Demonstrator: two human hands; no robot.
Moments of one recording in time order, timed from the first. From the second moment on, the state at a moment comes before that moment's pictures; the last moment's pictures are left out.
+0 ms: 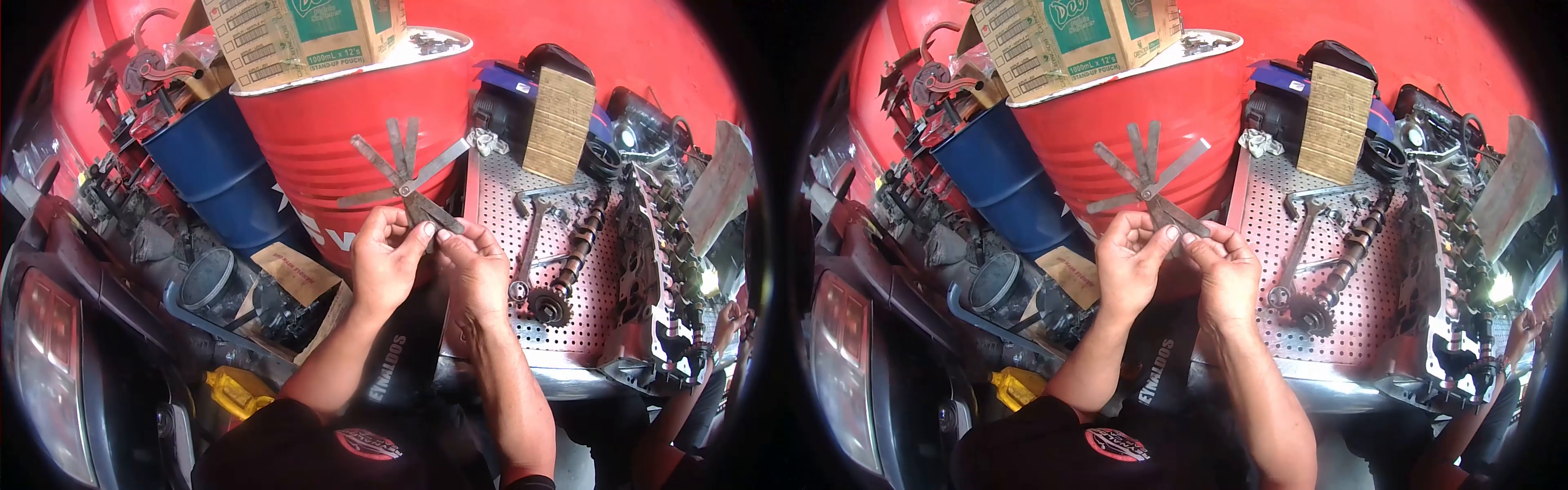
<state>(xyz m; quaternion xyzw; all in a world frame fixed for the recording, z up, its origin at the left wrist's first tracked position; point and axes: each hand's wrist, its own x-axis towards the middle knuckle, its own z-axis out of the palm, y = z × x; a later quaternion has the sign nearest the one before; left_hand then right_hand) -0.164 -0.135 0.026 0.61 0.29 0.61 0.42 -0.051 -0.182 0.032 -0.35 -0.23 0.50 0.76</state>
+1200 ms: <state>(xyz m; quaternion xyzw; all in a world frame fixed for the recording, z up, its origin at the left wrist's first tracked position) -0.177 -0.145 0.041 0.60 0.27 0.55 0.51 -0.036 -0.186 0.037 -0.43 -0.34 0.49 0.68</state>
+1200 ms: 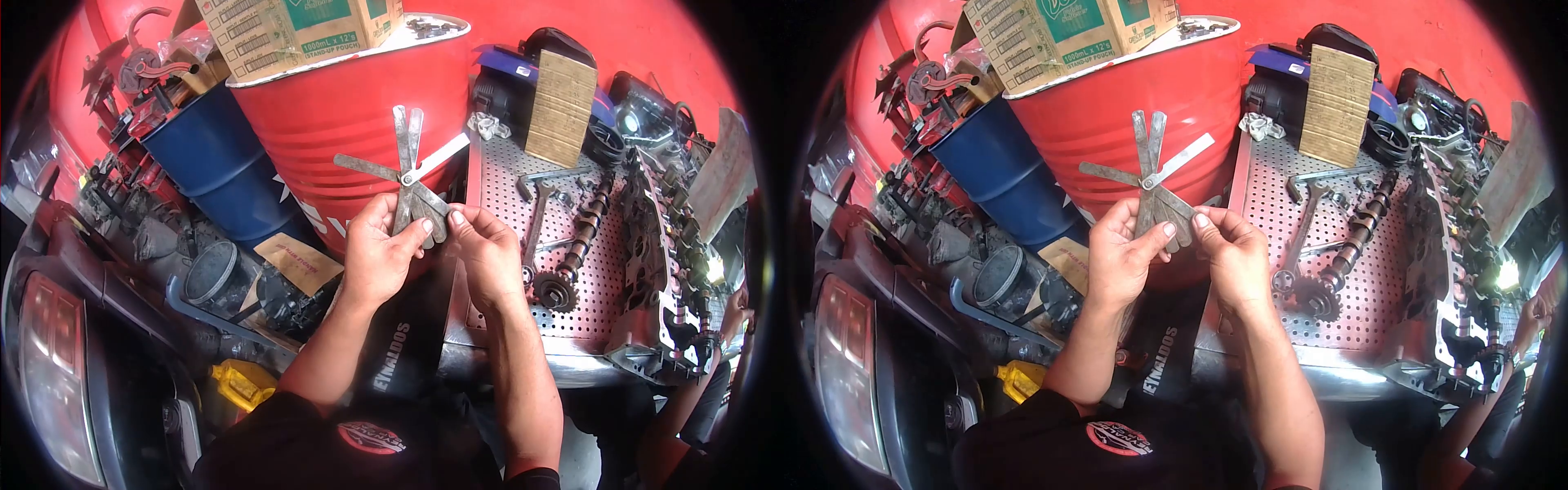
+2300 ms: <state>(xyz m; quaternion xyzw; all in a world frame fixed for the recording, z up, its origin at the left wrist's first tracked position) -0.197 -0.107 0.020 0.48 0.05 0.52 0.70 -0.045 -0.191 0.038 -0.35 -0.48 0.43 0.68</state>
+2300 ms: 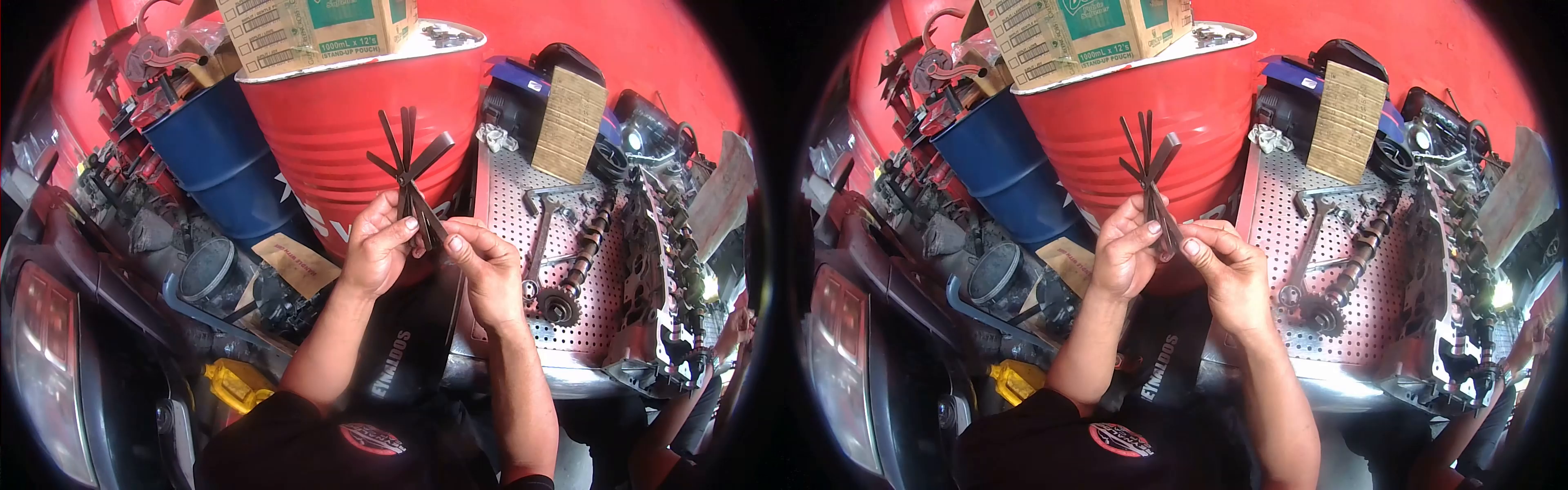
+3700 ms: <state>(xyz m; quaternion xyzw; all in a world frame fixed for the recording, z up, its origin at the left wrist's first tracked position) -0.188 -0.120 0.033 0.52 0.20 0.50 0.67 -0.059 -0.191 0.030 -0.48 -0.60 0.21 0.61</state>
